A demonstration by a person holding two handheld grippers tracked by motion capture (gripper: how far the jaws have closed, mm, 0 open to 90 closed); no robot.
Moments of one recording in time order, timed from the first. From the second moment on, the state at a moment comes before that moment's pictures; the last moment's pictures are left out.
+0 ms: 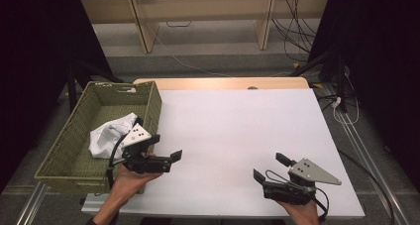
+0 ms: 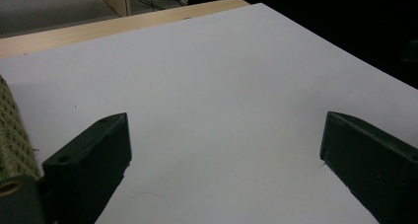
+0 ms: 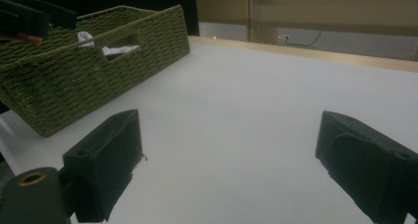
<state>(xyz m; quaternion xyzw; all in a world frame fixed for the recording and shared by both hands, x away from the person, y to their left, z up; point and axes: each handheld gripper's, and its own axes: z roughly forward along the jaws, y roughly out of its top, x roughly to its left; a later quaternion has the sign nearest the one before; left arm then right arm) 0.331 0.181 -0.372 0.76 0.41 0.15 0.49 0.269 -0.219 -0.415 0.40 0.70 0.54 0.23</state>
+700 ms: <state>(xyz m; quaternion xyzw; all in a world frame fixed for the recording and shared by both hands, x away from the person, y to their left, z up) 0.382 0.237 -0.352 0.75 0.47 0.19 0.41 0.268 -0.217 -0.417 0.40 0.71 0.53 0.23</state>
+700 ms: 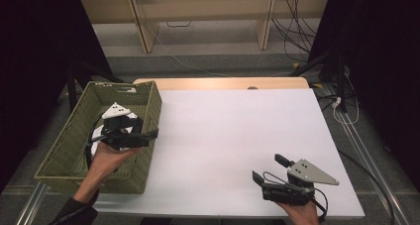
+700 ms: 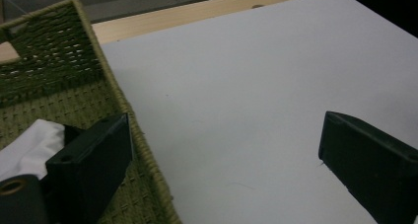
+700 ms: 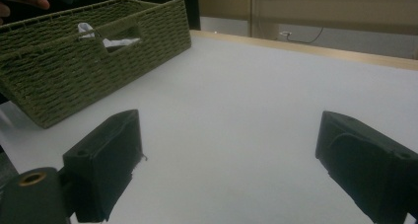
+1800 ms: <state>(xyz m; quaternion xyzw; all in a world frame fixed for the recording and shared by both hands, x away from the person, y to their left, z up) 0.457 0.326 -0.389 0.74 0.61 0.16 0.24 0.269 -0.215 -0.419 0.40 0.73 0.52 0.22</state>
